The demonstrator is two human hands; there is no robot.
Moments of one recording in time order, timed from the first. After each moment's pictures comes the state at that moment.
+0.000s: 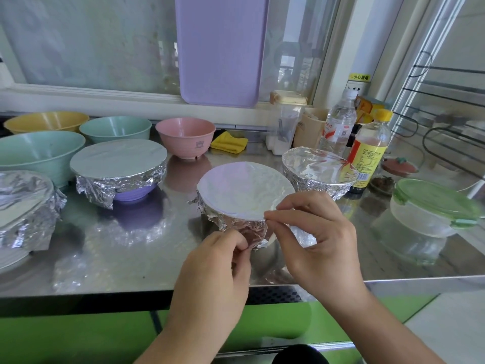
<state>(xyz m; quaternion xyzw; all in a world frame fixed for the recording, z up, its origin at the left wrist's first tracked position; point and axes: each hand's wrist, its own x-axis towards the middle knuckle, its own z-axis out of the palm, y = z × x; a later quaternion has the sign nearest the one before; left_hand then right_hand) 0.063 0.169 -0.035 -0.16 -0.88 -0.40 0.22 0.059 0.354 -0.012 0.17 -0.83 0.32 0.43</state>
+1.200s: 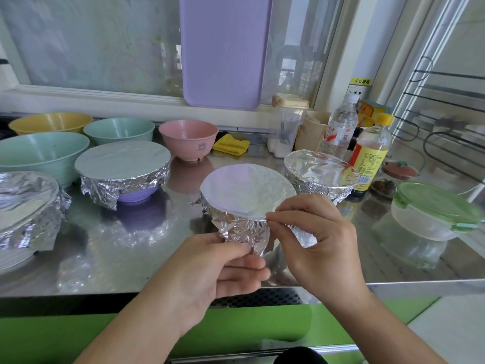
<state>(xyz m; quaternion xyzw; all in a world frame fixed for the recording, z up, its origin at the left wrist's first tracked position) 0.056 0.156 0.013 0.05 -0.58 -0.77 -0.25 0.060 0.350 -0.007 0.16 -0.83 0.32 0.43</state>
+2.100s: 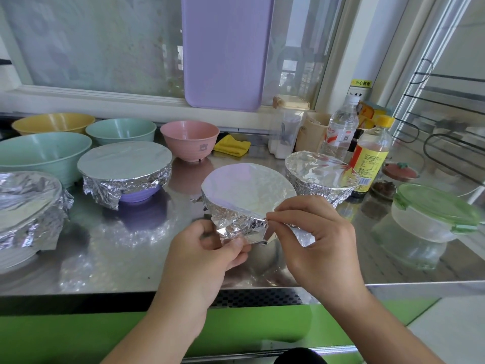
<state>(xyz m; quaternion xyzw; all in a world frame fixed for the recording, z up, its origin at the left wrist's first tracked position) 0.062 0.163 0.003 0.05 -0.63 -0.77 -0.05 0.060 0.347 -0.006 0.15 -0.84 0.32 0.42</state>
